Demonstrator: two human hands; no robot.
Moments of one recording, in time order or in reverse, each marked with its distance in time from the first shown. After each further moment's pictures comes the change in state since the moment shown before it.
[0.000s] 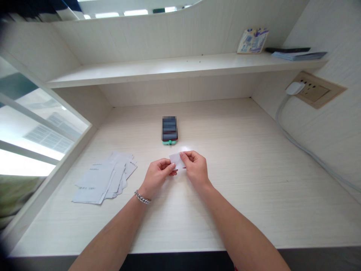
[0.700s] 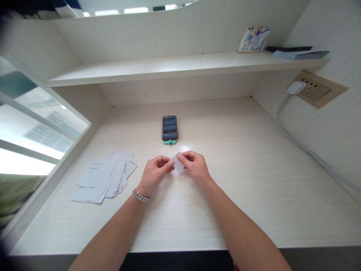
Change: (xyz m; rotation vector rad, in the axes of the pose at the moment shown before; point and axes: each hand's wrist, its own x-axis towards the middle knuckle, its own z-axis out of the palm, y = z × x) left_hand 0.001 0.000 -0.007 0.044 0.058 0.048; right_hand 0.004 -0.003 -0.007 0.011 -0.204 0.064
